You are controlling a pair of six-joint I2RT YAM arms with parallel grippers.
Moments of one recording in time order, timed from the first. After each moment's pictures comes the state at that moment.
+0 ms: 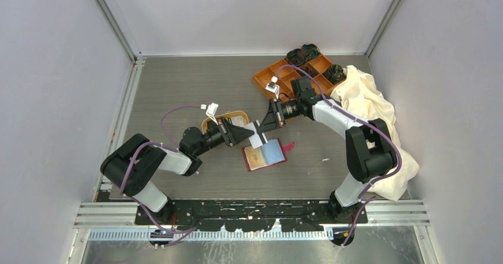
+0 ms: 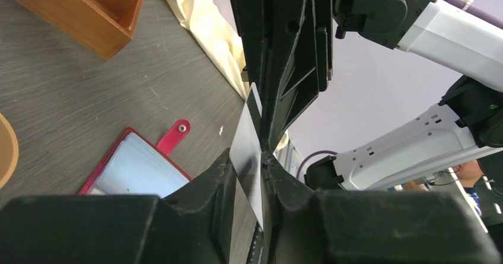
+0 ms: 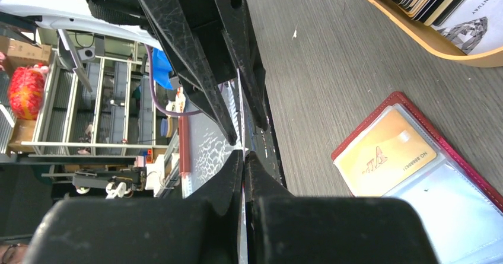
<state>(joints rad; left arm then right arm) -0.63 1.58 0.36 1.36 0.43 -1.01 0.36 1.67 1.09 -0.32 -1.25 0.23</state>
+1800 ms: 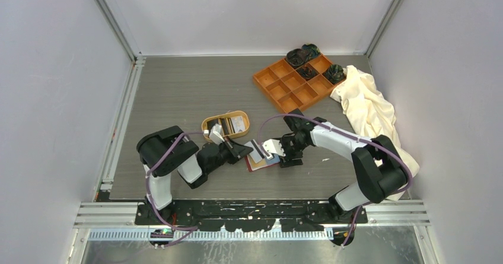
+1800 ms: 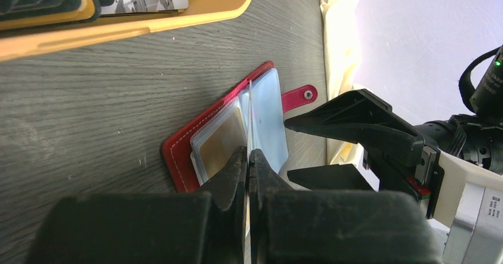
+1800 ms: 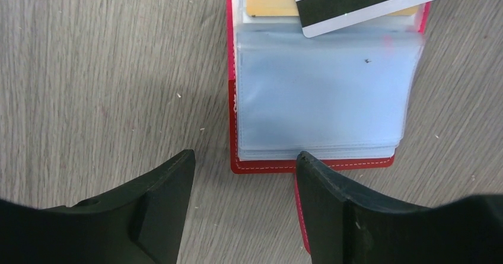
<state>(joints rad) -0.80 1.90 0.28 1.38 0.01 -1.21 0.52 1.49 0.80 -0.65 -0.48 -1.32</state>
